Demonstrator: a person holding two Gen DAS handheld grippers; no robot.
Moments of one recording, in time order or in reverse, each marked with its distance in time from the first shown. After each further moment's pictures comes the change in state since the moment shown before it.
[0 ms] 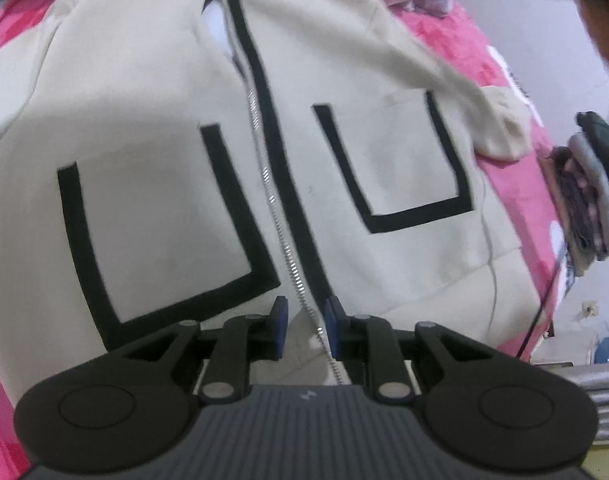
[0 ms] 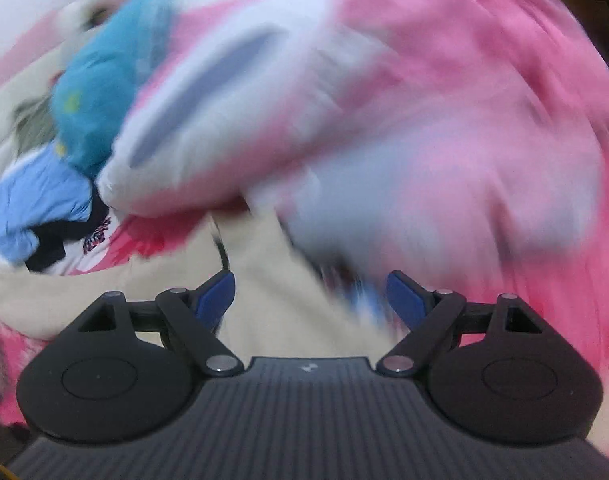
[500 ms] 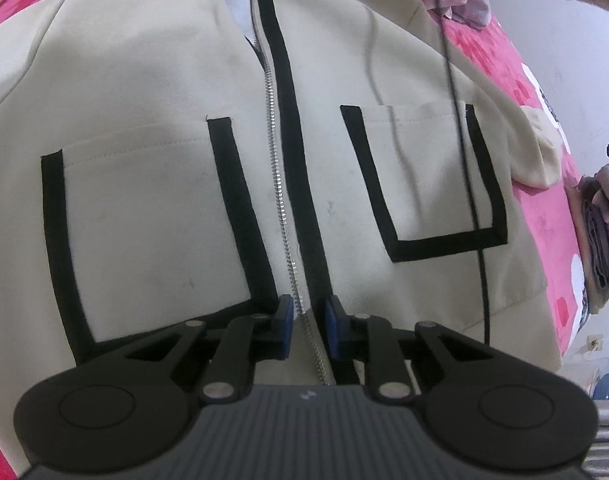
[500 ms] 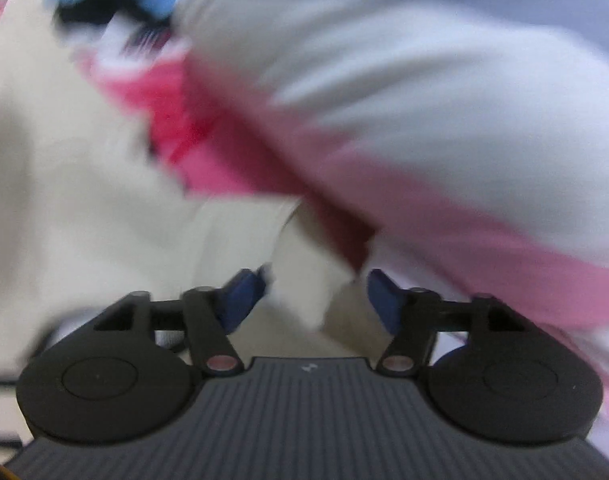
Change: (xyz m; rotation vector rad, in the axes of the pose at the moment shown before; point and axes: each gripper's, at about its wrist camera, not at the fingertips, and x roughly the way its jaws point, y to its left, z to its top) left arm 0.035 0.002 0.003 -0.117 0.027 0.056; right arm 0.257 0.142 0.084 -0.966 0.112 0.196
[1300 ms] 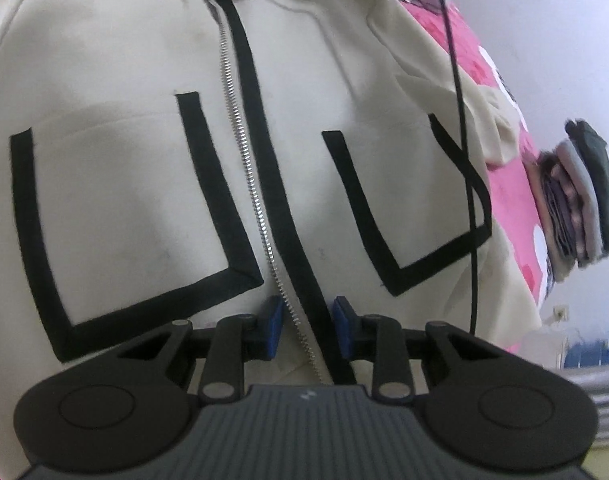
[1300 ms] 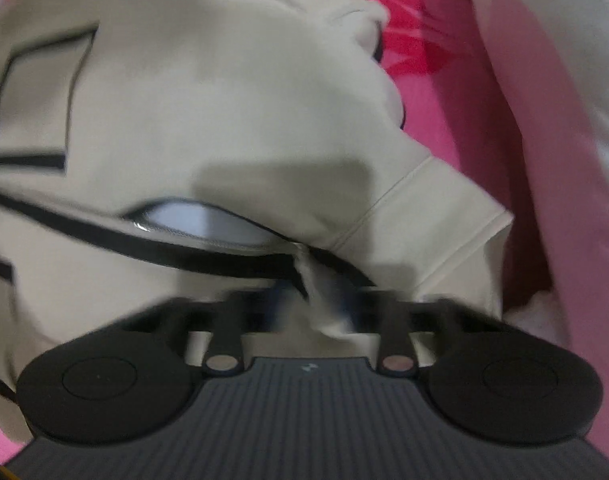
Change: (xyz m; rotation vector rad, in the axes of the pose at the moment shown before) left arm 0.003 0.010 -0.006 0.032 0.023 -0.127; right arm 0.057 0.075 0.012 -0.560 0.379 0.336
